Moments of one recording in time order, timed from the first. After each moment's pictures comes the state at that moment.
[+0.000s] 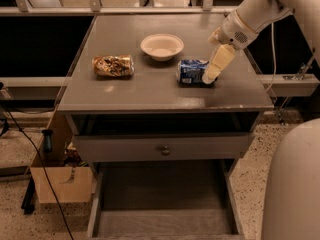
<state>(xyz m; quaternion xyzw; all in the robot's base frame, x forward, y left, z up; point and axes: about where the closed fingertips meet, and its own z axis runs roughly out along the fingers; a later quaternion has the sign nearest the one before) 0.669 -0.140 0.882 -0.61 0.74 0.15 0.24</state>
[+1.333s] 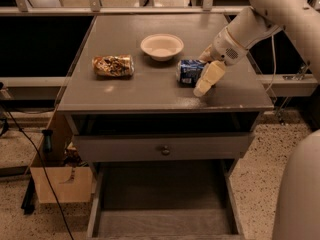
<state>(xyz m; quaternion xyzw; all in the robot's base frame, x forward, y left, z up) 0.652 -0.119 0.844 -0.61 0.74 0.18 0.22</state>
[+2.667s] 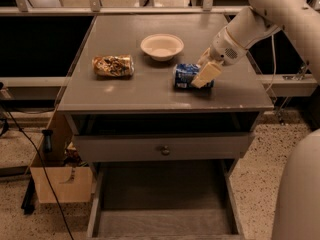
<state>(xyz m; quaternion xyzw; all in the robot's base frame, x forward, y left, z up) 0.652 -0.119 0.844 -0.61 0.74 0.18 0.22</state>
